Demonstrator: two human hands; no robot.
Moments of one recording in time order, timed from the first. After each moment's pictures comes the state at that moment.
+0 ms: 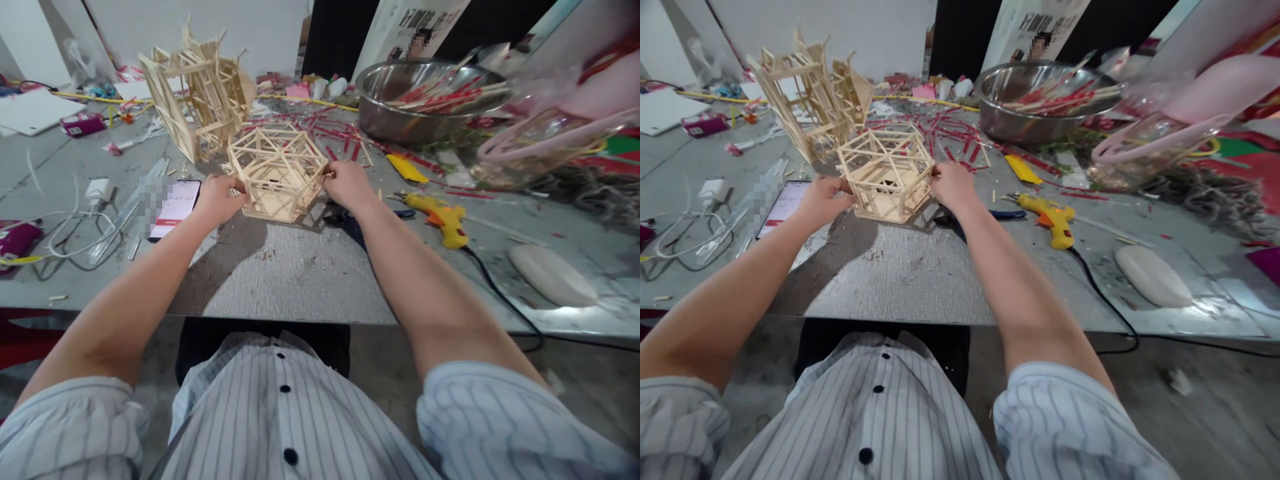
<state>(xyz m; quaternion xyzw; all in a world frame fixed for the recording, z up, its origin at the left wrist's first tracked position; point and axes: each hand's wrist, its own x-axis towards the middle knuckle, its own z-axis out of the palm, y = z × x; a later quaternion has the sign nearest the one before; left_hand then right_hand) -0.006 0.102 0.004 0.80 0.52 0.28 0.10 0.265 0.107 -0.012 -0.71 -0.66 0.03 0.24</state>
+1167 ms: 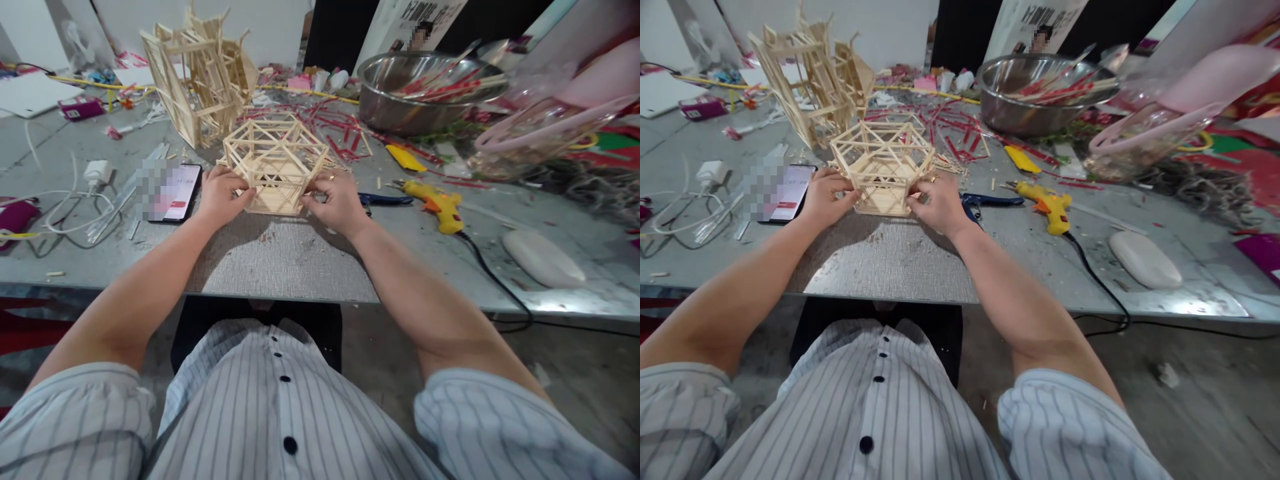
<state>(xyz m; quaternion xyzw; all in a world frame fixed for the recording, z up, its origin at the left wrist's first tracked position) -0.007 0.078 -0.025 0.82 0.45 0.35 0.03 0.243 0.044 -0.040 -0.47 -0.79 -0.03 0.40</state>
